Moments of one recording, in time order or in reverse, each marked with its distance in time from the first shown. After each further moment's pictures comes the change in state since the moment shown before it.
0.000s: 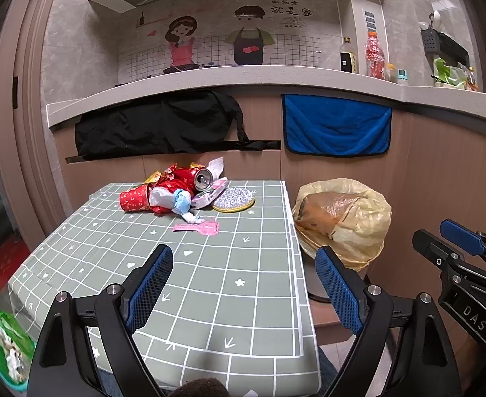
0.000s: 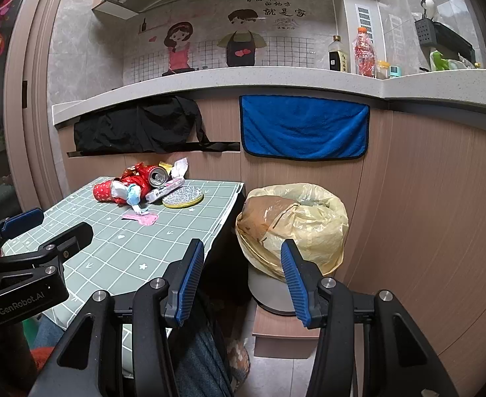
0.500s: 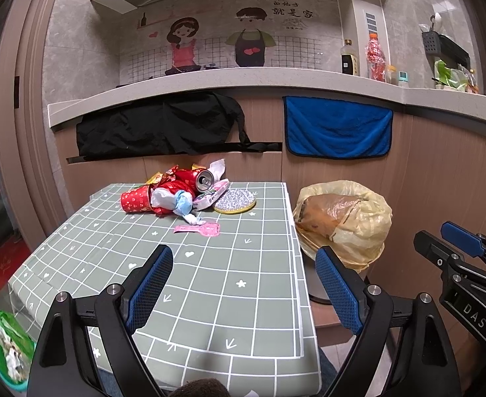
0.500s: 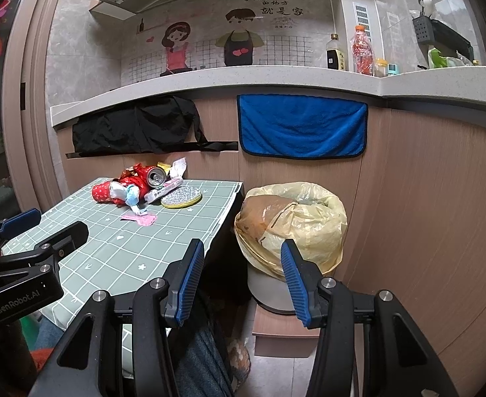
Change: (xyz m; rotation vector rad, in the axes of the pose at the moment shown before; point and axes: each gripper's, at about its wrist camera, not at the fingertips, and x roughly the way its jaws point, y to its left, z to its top) left arm -0.001 0.001 0.003 -0.003 -0.005 0.000; right arm -0.001 -0.002 0.000 0.006 0.000 -0.005
